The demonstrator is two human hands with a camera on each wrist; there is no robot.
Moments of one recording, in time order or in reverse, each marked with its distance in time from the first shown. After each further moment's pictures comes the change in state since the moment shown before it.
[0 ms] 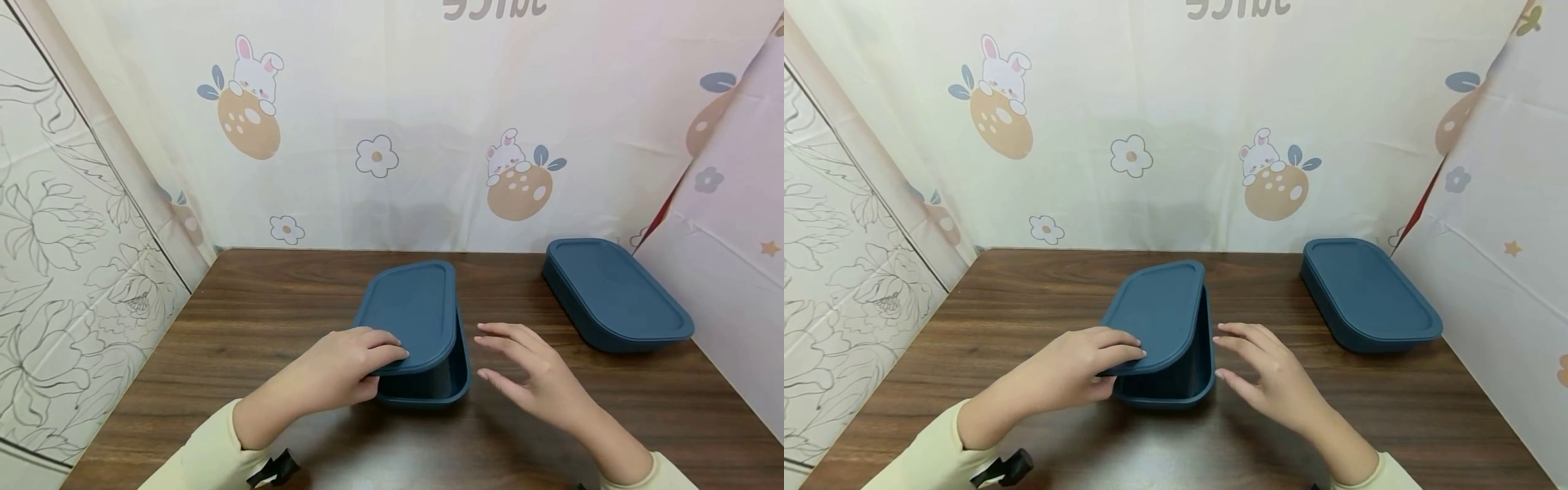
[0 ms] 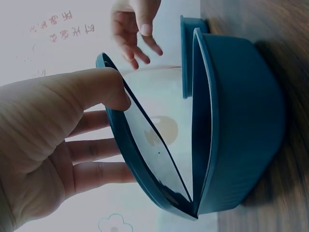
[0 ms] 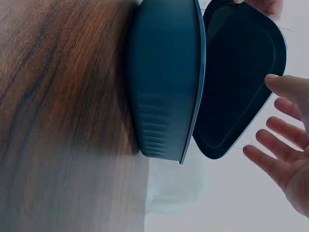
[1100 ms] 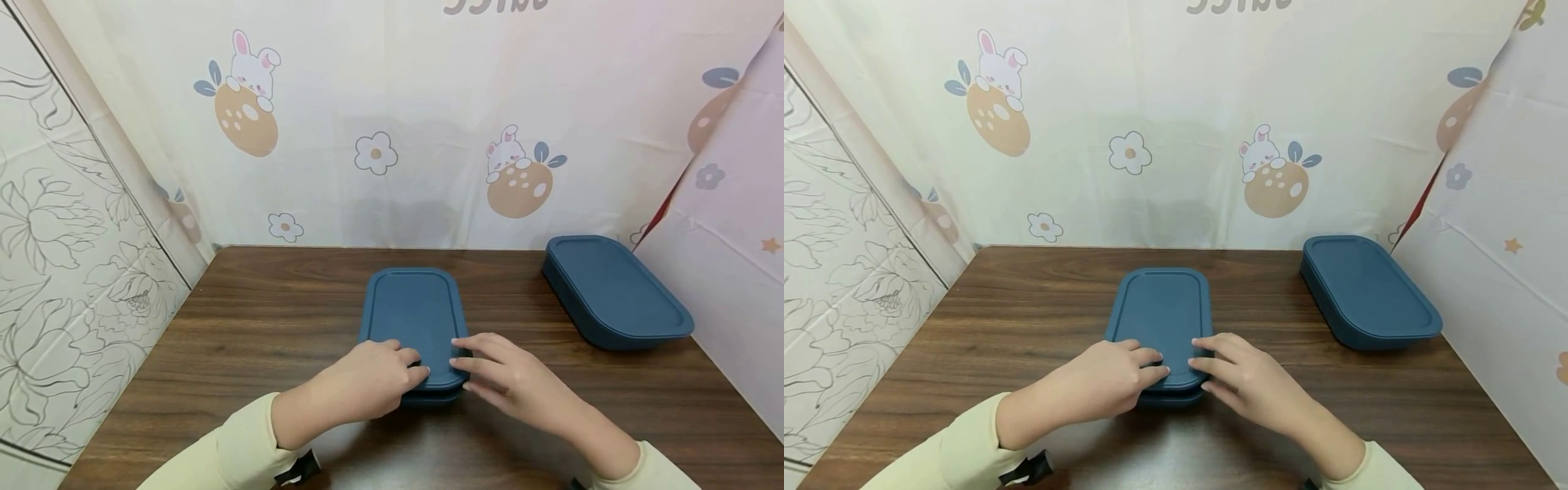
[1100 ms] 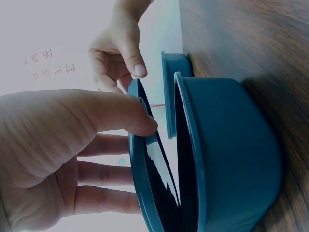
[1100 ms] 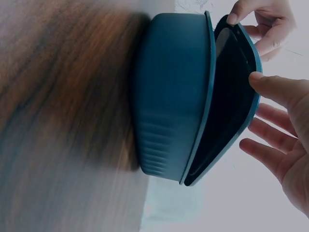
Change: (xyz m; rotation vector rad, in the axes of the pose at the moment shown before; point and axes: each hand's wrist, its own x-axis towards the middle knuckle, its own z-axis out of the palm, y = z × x) left_hand 0.036 0.028 0.015 0.318 -0.423 -0.020; right_hand 0.008 -0.007 0.008 -0.010 -0.197 -0.170
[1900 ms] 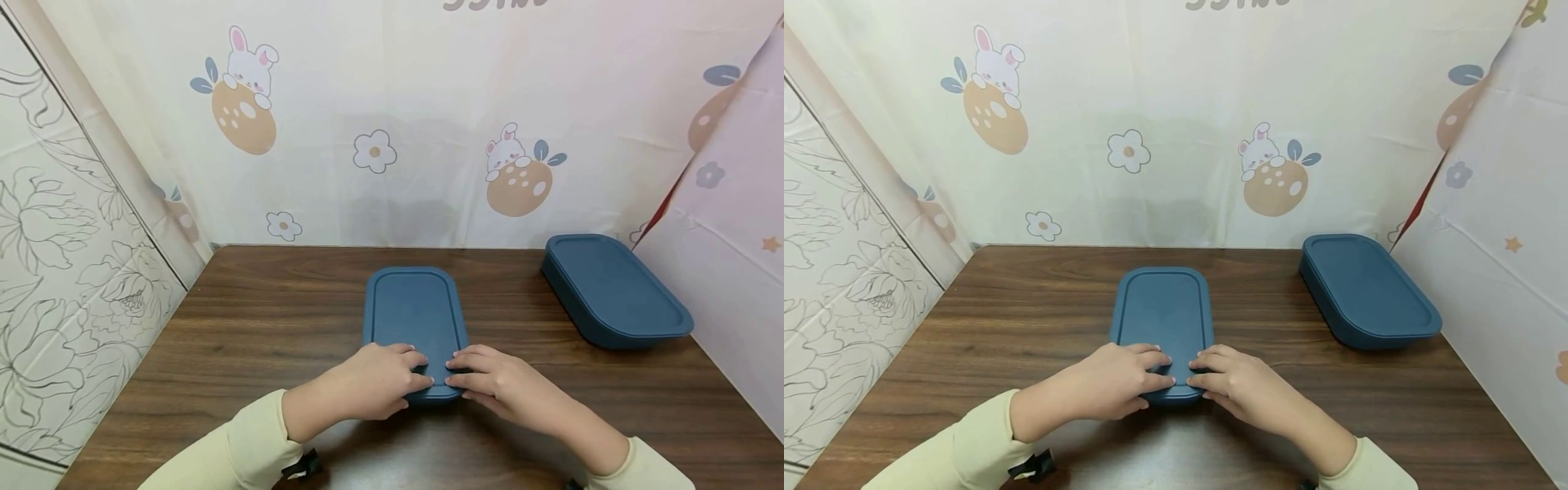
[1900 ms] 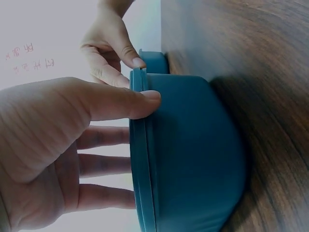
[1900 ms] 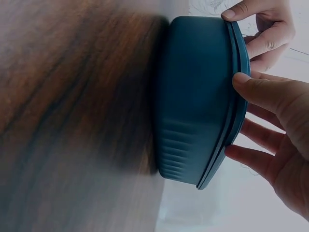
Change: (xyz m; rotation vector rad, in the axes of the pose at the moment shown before) left_hand 0.007 -0.003 0.019 -0.067 -0.103 0.038; right_hand -0.013 0.011 0.014 0.000 -0.154 -0.065
